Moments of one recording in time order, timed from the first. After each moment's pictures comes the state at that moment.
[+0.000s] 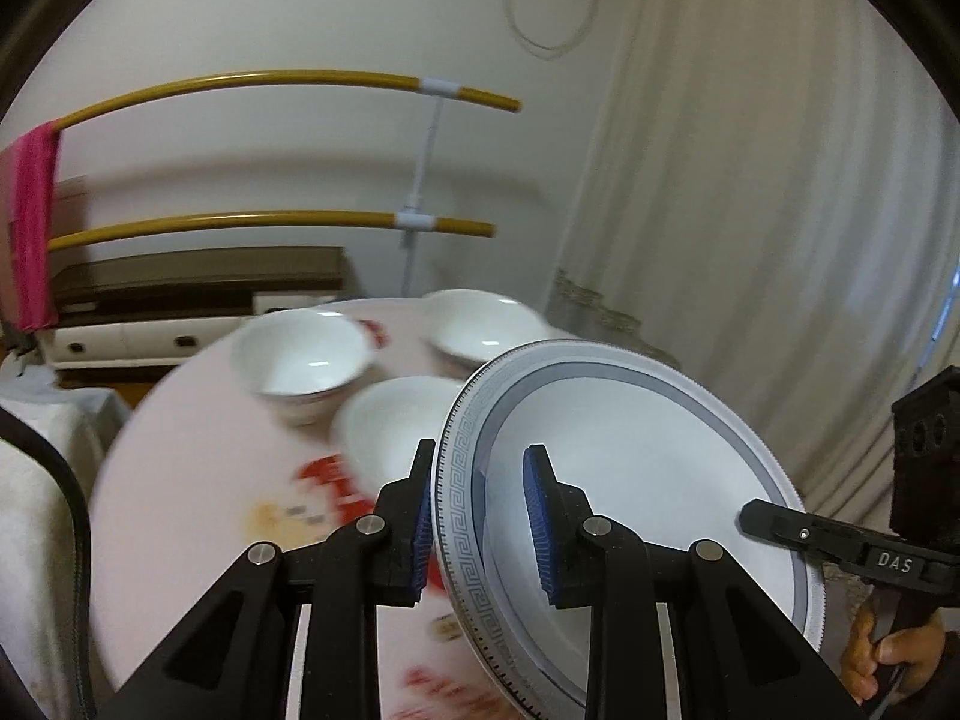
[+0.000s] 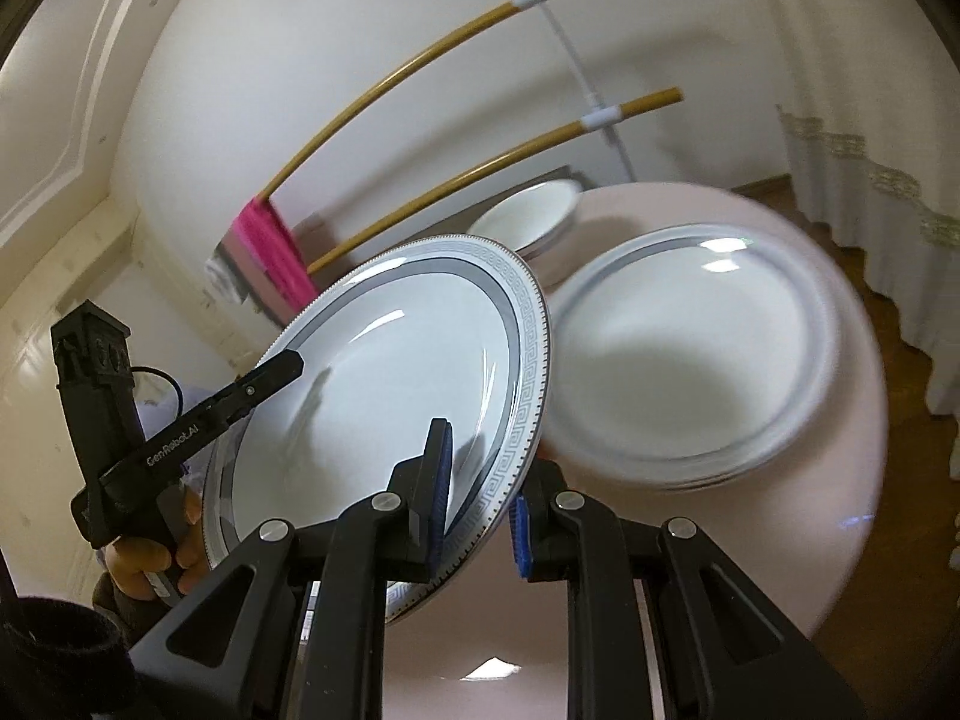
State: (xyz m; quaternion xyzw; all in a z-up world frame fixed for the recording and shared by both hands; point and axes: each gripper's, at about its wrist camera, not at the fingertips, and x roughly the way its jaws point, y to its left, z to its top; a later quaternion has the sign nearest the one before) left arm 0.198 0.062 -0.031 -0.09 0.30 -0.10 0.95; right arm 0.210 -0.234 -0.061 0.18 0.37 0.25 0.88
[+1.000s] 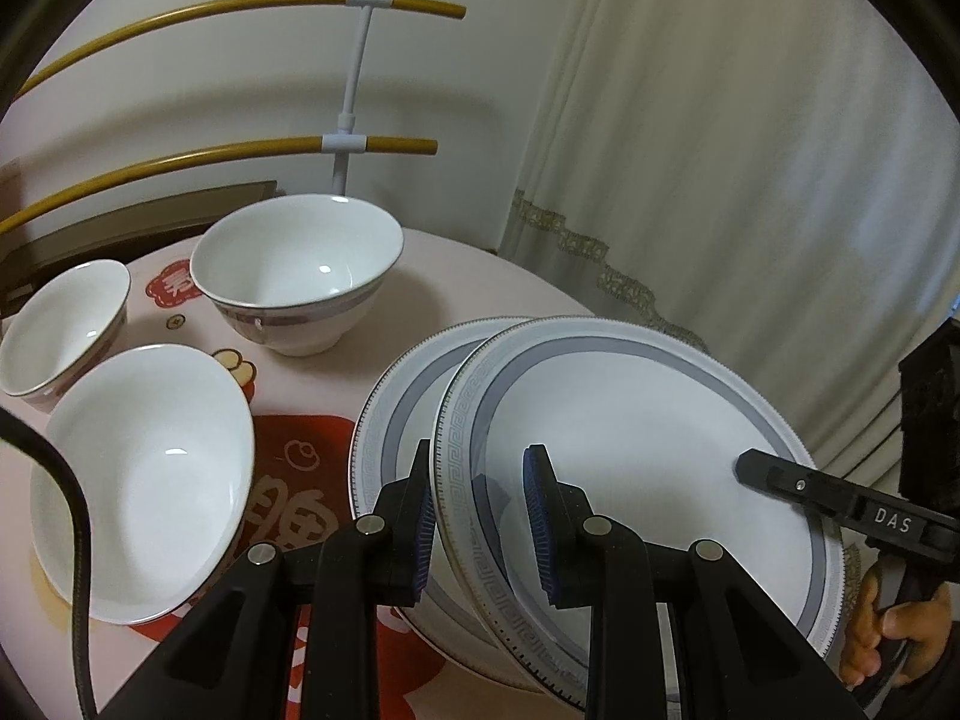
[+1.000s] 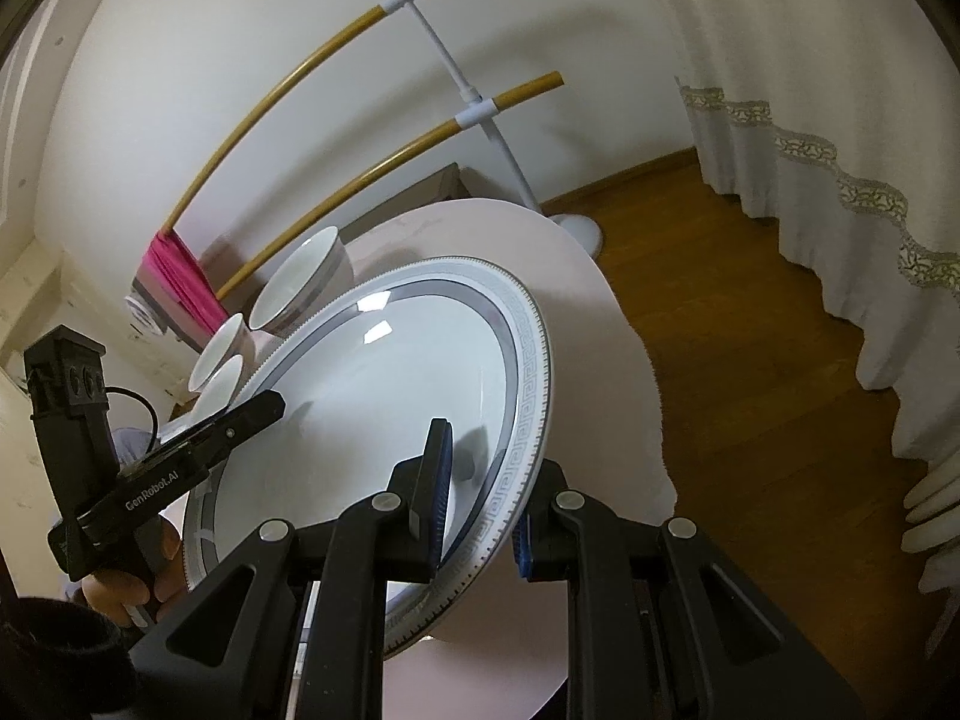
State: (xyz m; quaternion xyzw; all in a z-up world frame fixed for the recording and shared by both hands) left arm 0.323 -0.053 -0.067 -0.07 0.38 -0.13 0.91; right arm 0.288 -0.339 -0.093 0.19 0.41 0.16 0.88
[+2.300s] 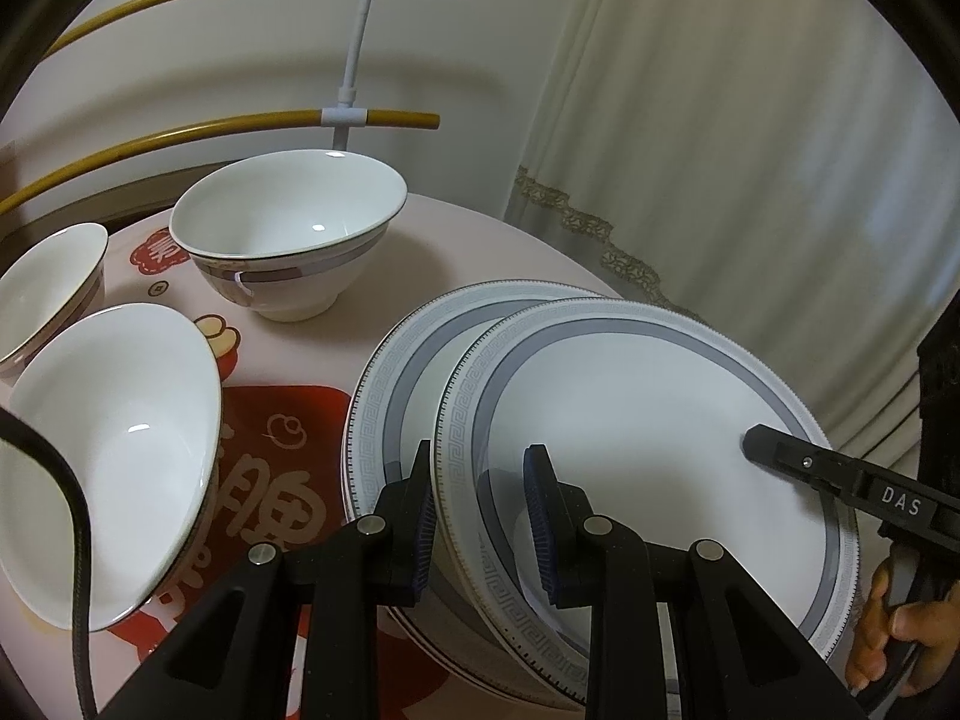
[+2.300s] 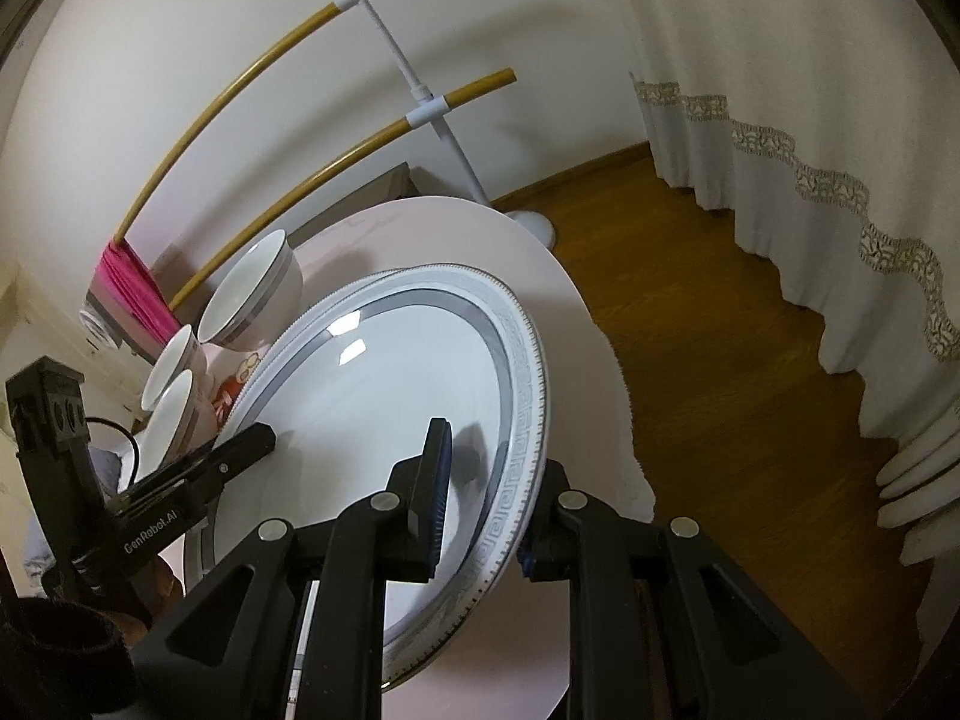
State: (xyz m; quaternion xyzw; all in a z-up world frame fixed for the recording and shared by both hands) left arm 0.345 -0.055 -0.090 -0.08 0.40 -0.14 0.90; right arm 0.300 -0.332 -0.098 0.18 0.42 0.09 0.88
